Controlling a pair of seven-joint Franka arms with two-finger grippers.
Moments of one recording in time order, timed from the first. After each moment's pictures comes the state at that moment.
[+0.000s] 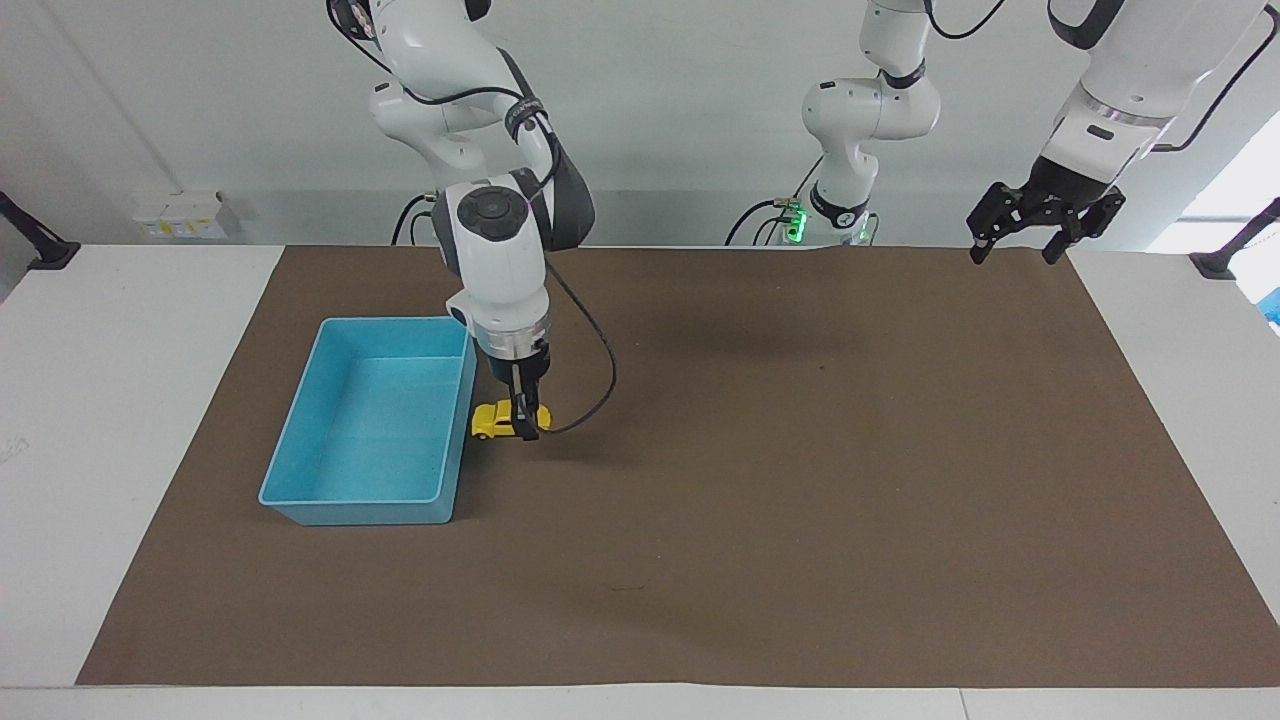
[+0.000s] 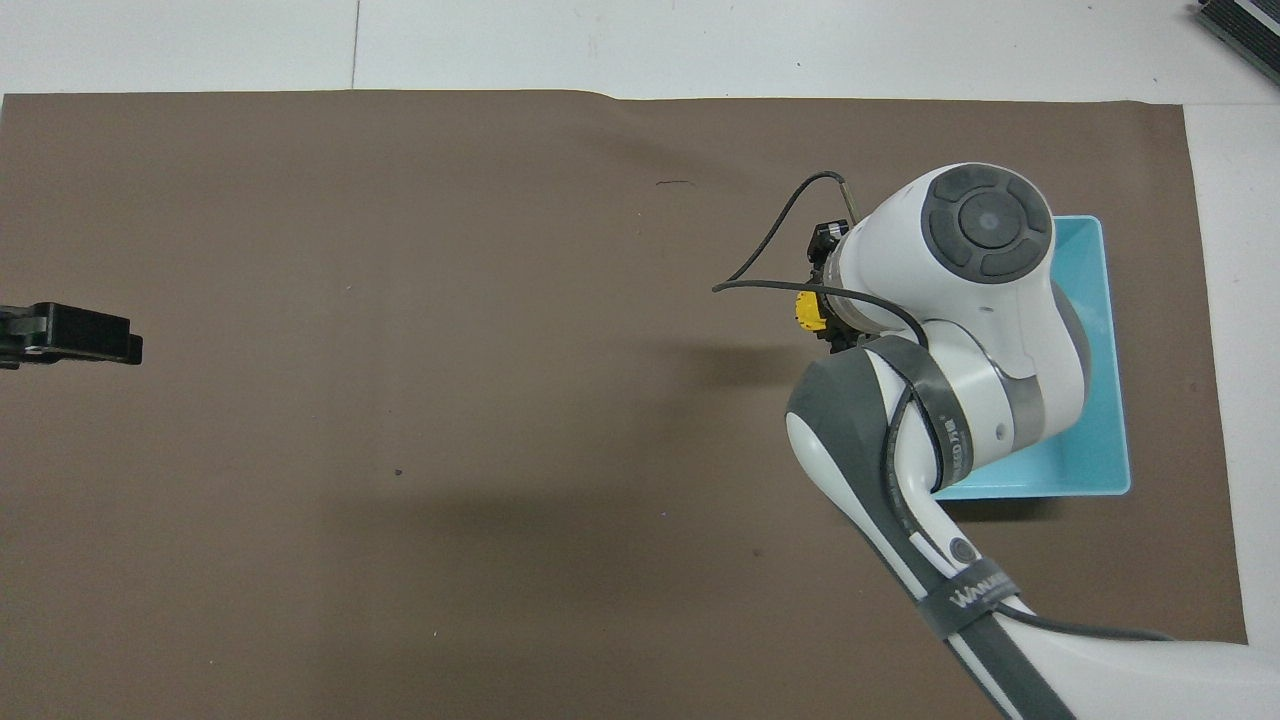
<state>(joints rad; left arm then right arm) -0.07 -0.10 0.03 -1.65 -0.03 1.59 -0.02 0.28 0.23 0.05 -1.74 -0.07 2.03 1.70</state>
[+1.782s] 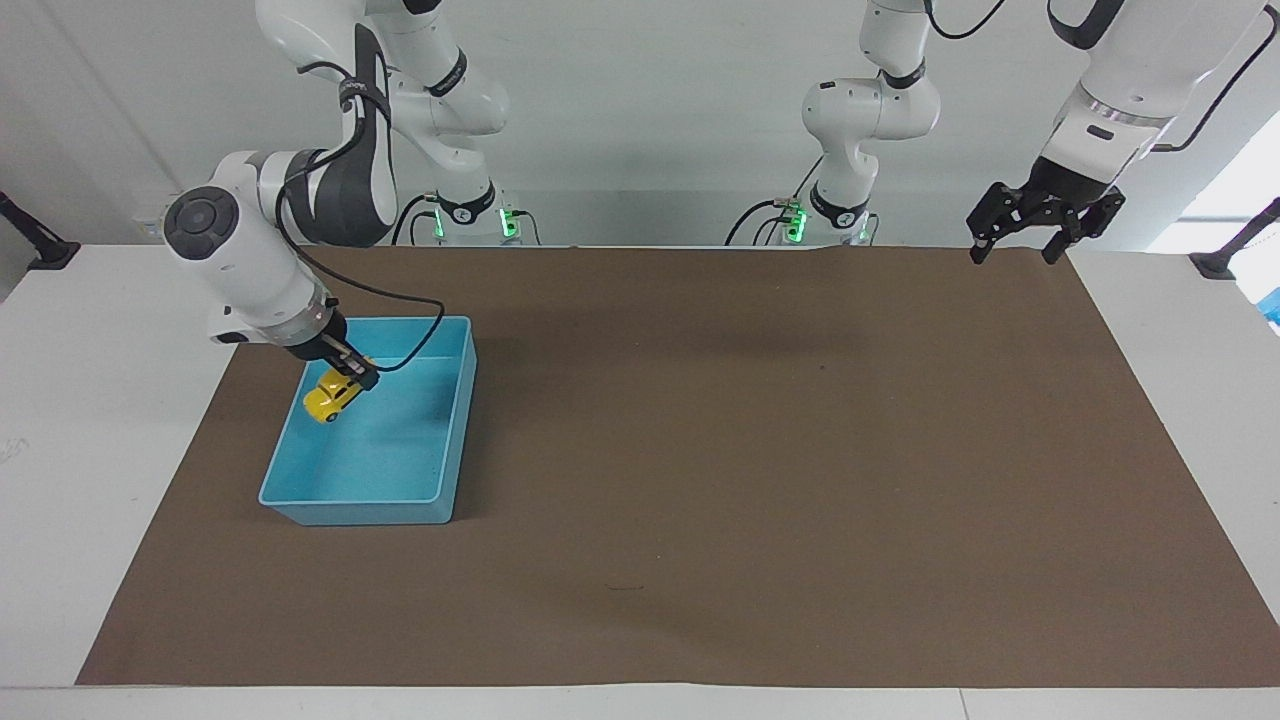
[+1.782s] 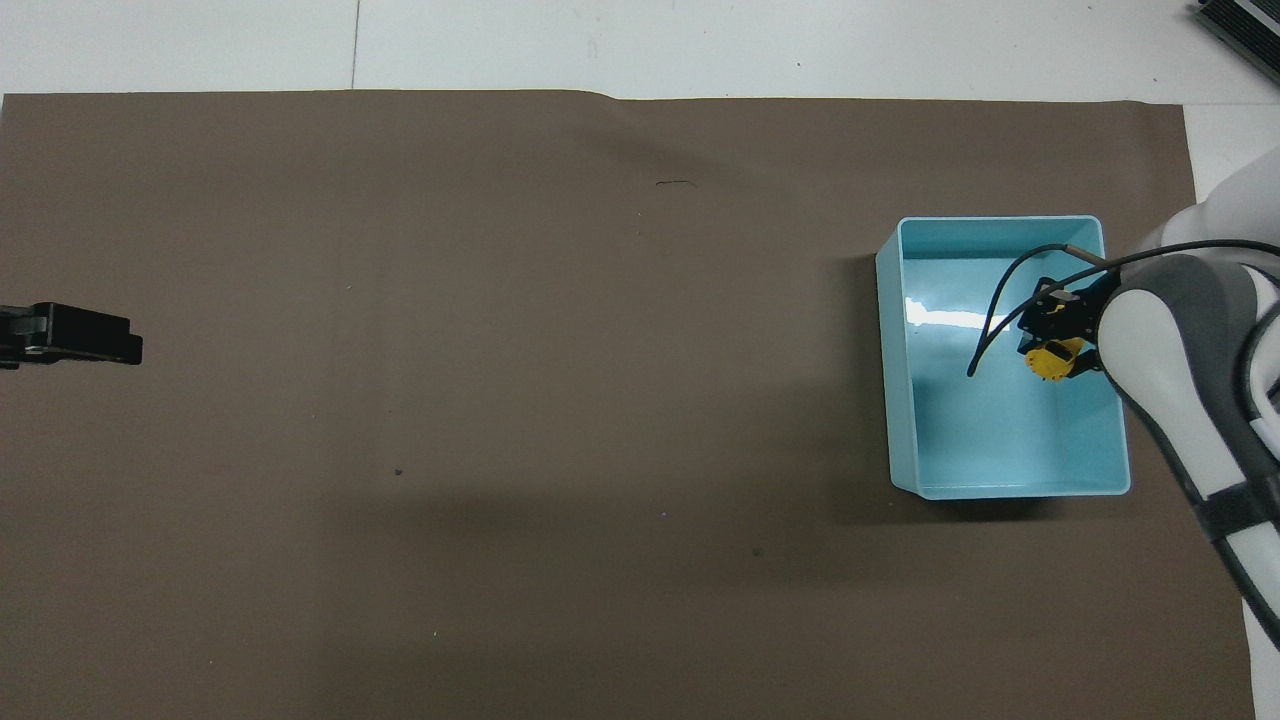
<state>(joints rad) -0.07 -0.10 0.03 -1.65 -0.03 1.59 -0.02 -0.11 0.19 0.04 -1.77 -0.01 1.78 0.43</state>
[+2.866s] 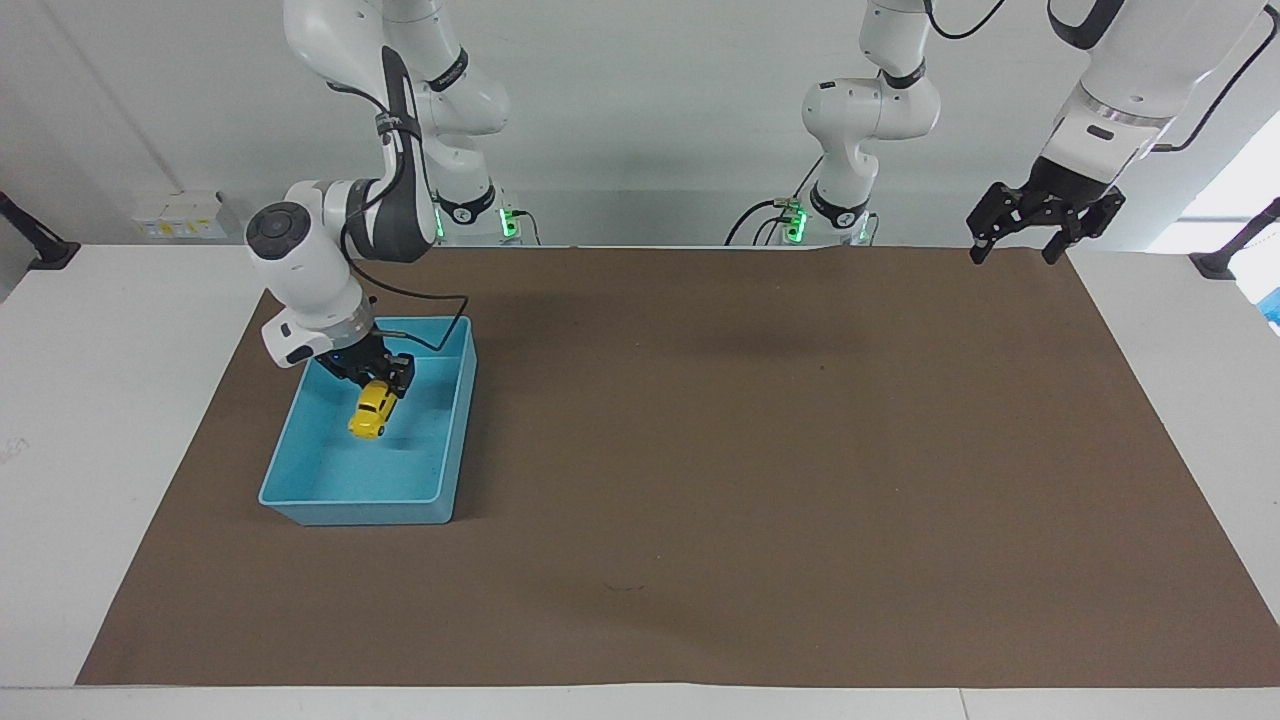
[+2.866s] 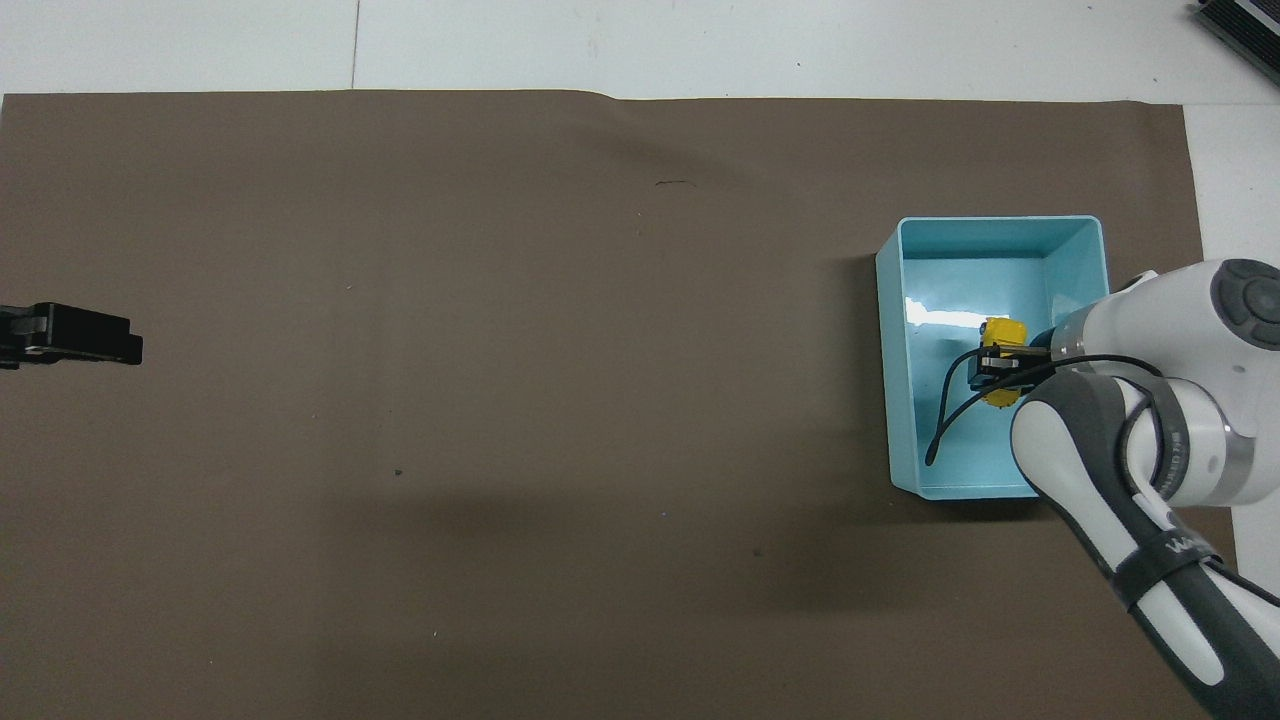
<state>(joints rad) -0.07 -0.10 0.03 -1.65 -0.03 1.59 -0.02 -0.09 0.11 0.04 -2.13 -0.01 2.21 0.10</state>
